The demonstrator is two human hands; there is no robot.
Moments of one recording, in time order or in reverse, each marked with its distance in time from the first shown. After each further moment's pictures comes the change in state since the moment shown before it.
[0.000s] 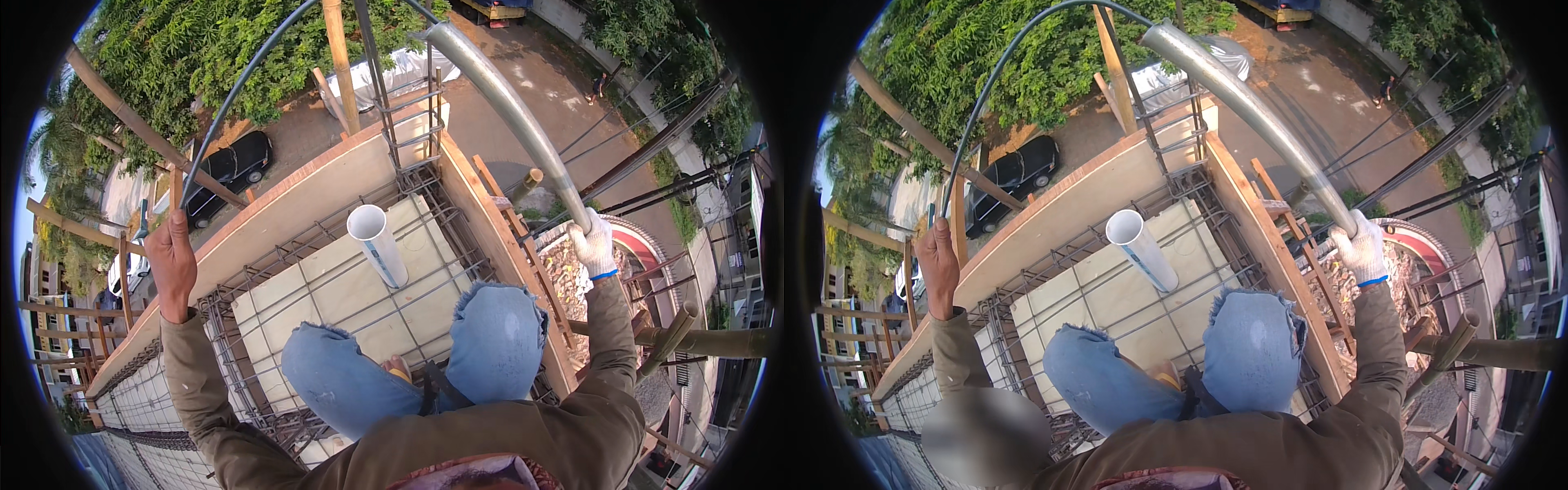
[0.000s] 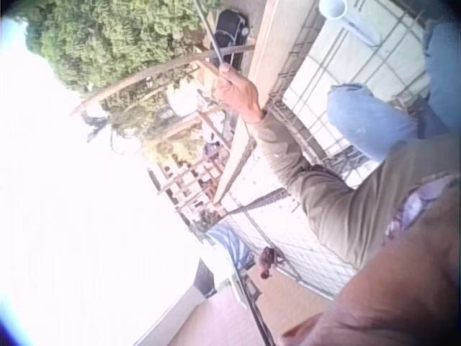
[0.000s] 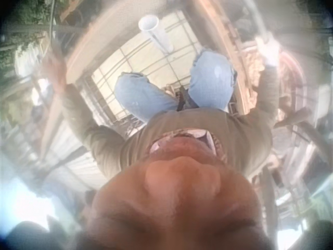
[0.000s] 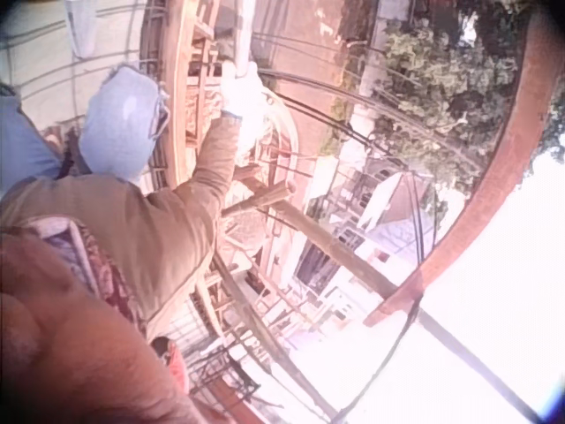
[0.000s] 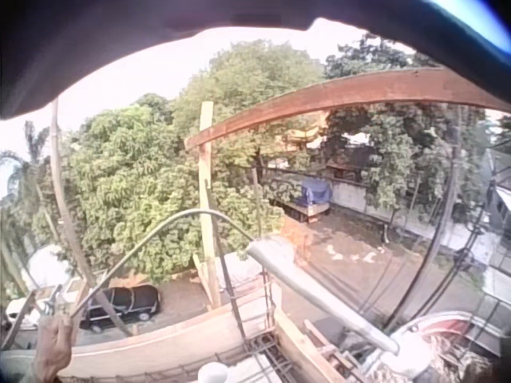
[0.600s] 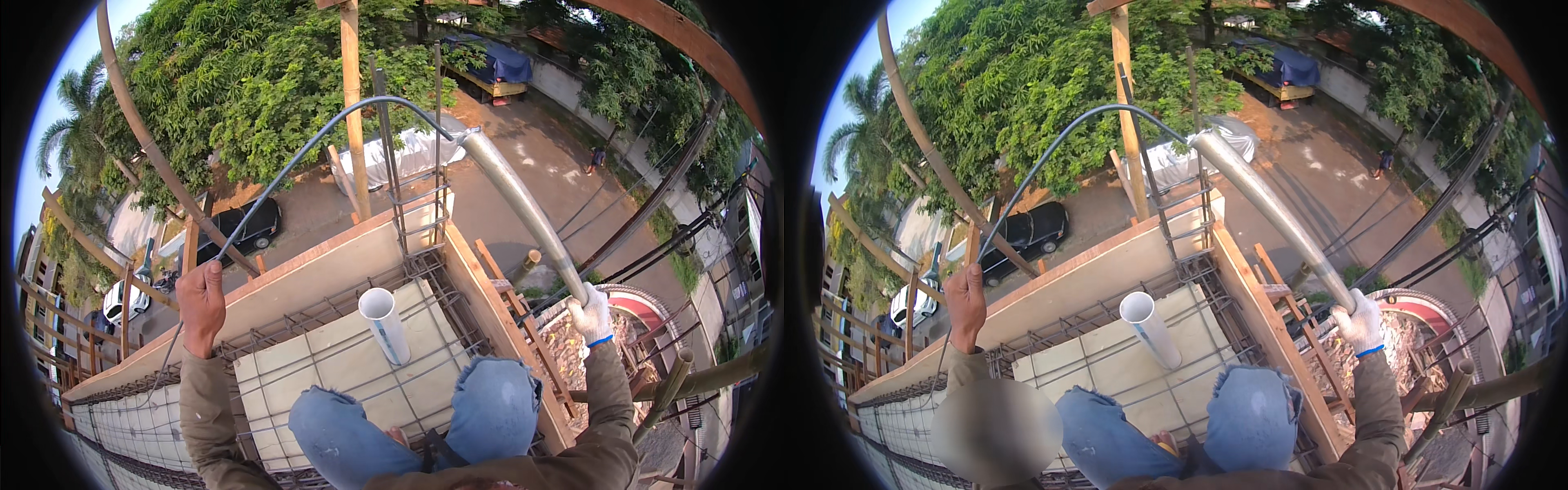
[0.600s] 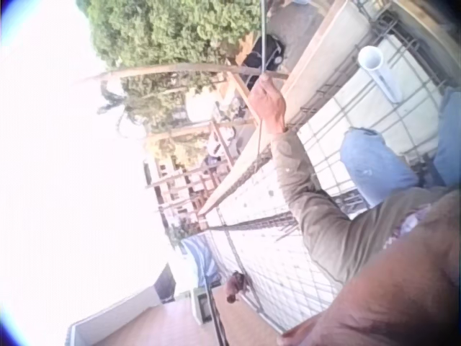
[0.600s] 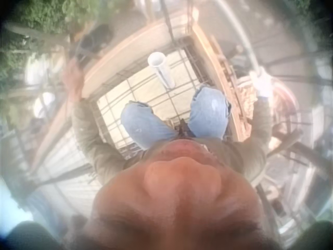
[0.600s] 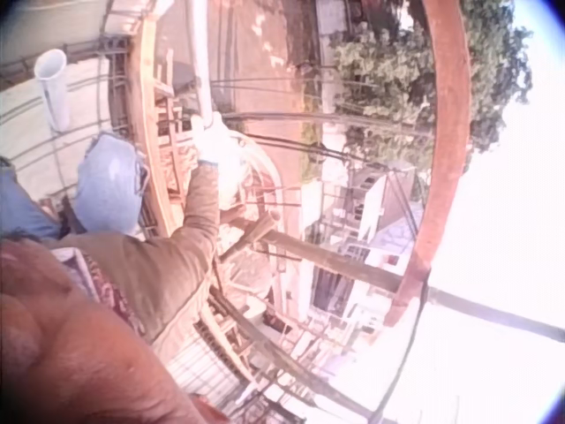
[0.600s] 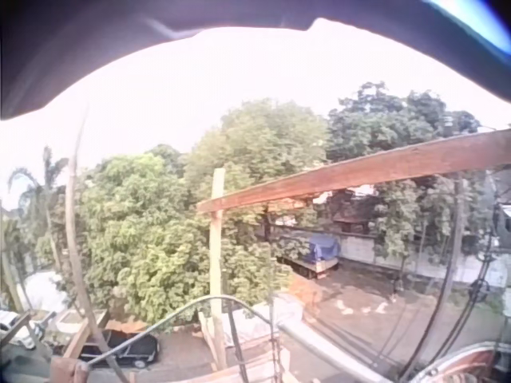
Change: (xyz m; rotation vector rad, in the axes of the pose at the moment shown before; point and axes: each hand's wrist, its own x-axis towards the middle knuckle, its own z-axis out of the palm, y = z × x) left_hand 0.013 0.017 0.006 0.015 0.075 0.077; right_hand 0.001 0.005 -0.012 -0.082 0.074 0.033
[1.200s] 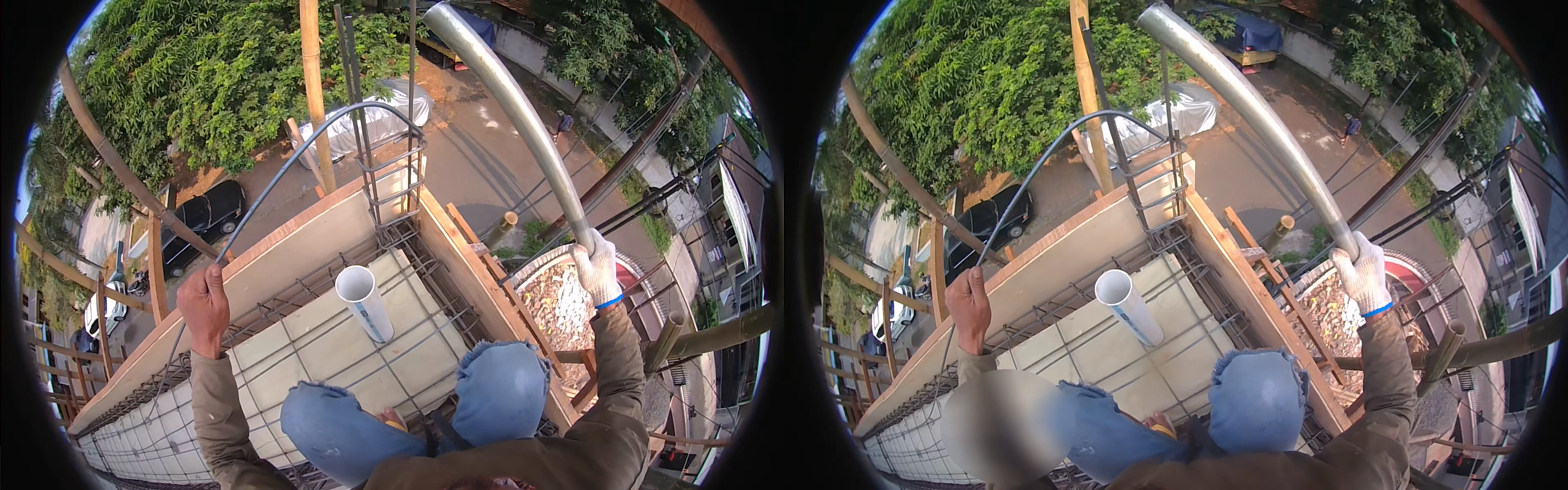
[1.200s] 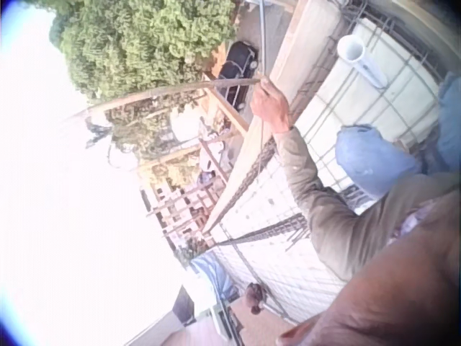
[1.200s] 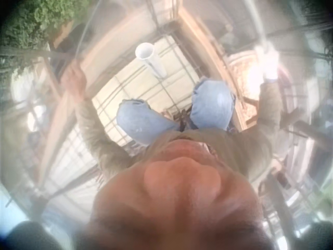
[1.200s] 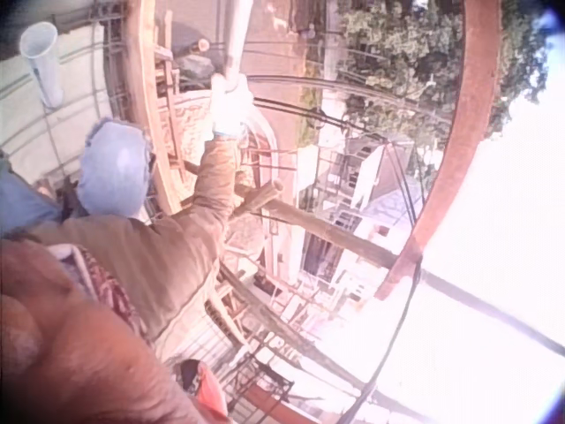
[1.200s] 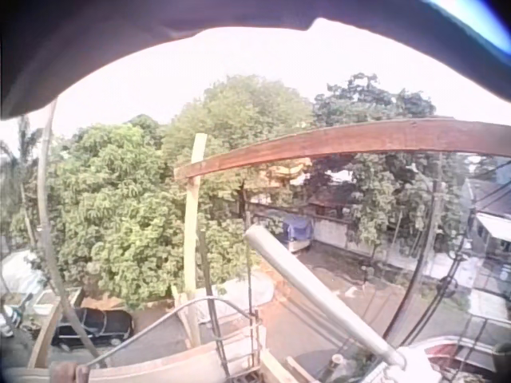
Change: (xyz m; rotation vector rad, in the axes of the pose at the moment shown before) left_hand -0.036 -0.036 0.075 0.065 -0.008 -0.053; right_hand 0.027 -0.051 -0.036 0.056 0.030 0.040
